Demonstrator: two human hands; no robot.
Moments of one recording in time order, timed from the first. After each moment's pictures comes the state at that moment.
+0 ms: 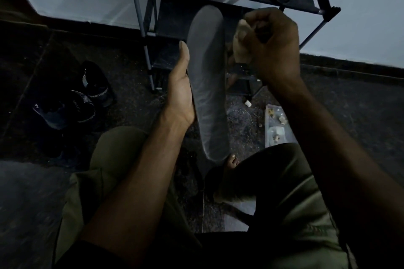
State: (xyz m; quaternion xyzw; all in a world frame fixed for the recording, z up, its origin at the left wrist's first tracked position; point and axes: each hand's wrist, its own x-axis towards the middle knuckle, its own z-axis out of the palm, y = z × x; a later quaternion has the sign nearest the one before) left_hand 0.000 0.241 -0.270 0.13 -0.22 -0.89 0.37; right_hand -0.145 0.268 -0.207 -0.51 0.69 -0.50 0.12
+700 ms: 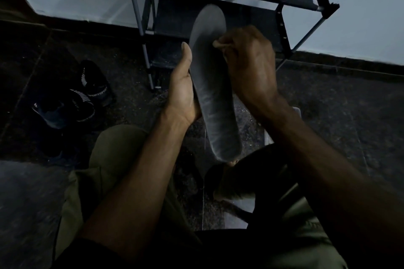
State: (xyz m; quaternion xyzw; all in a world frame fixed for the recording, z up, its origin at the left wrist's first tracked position) left_hand -0.002 0.246 -0.269 0.18 -0.23 -0.88 0.38; right_hand -0.123 0.274 -0.230 -0.66 0.68 -0.31 -0.07
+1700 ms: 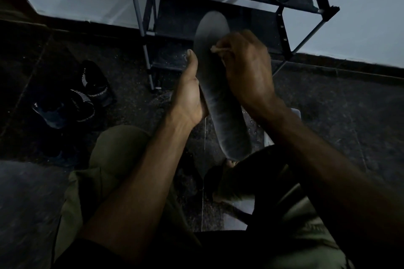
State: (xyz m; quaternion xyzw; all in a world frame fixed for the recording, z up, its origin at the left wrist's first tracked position) left_hand -0.007 0.251 -0.267 0.27 -0.22 -0.86 0.37; right_hand -0.122 0.272 -0.236 -0.66 0.68 -0.31 -0.08
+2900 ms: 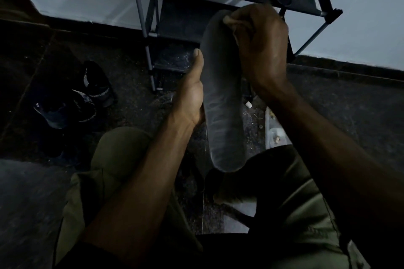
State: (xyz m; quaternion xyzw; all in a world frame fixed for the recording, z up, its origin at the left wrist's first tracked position) left_hand -0.006 0.247 -0.267 0.27 -0.28 -0.84 0.37; right_hand -0.138 0.249 -0.217 -0.62 0.66 -0.42 -0.08
